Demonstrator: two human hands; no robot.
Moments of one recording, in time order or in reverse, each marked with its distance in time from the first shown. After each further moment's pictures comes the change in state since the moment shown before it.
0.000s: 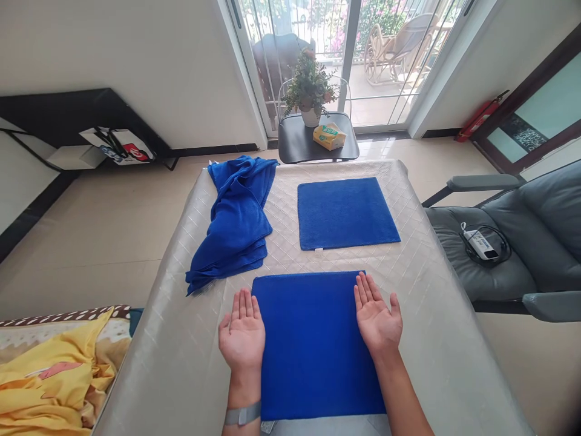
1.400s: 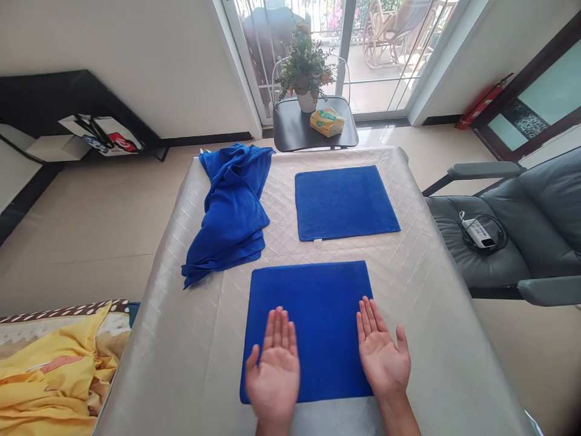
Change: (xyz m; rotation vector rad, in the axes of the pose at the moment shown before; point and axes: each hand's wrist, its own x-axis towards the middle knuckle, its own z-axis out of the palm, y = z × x) left_hand -0.100 -0.030 -0.007 -0.050 -0.065 -0.272; right_hand -0.070 0.013 -0.037 0.016 0.147 0.034
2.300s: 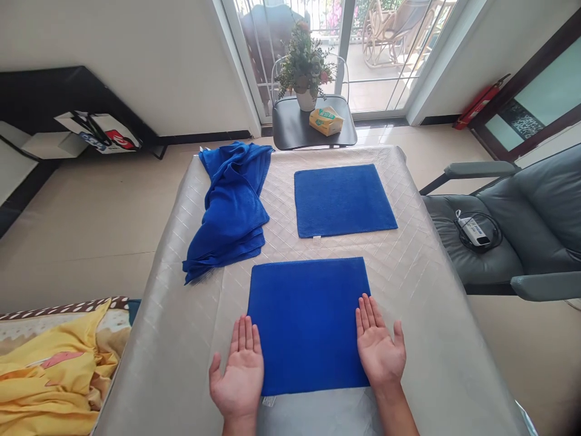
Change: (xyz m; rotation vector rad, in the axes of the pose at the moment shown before) left_hand 0.010 0.054 -0.054 -0.102 -0.008 0.120; right_hand -0.007 0.002 -0.002 0.019 0.025 -0.033
